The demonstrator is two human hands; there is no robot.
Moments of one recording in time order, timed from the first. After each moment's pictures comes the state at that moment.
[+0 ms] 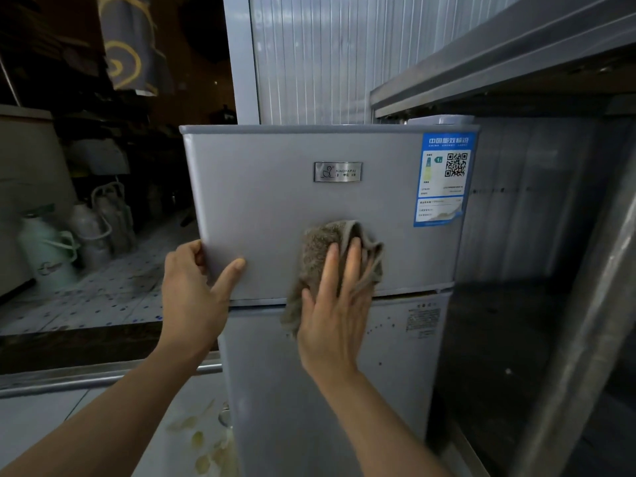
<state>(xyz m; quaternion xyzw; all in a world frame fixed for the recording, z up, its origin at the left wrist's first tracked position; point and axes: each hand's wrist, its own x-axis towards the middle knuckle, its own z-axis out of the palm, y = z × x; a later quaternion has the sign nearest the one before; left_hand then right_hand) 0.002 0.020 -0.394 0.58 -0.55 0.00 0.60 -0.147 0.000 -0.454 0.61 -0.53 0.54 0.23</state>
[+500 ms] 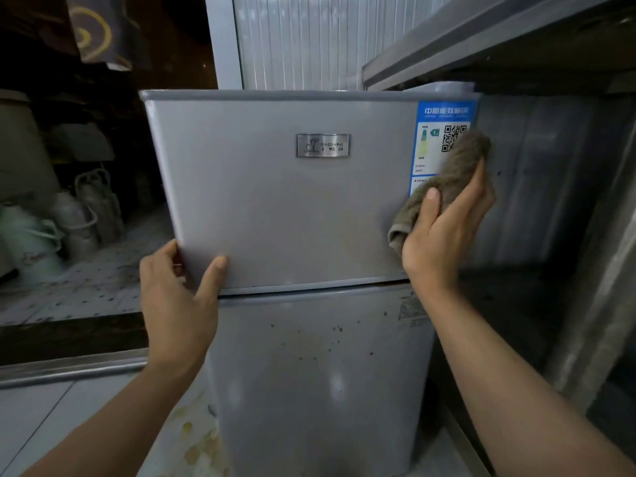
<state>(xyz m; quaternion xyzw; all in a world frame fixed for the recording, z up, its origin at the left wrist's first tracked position) -0.010 0.019 -0.416 0.58 -0.52 0.02 0.62 -0.271 -0.036 -0.379 0.45 -0.49 0.74 0.14</state>
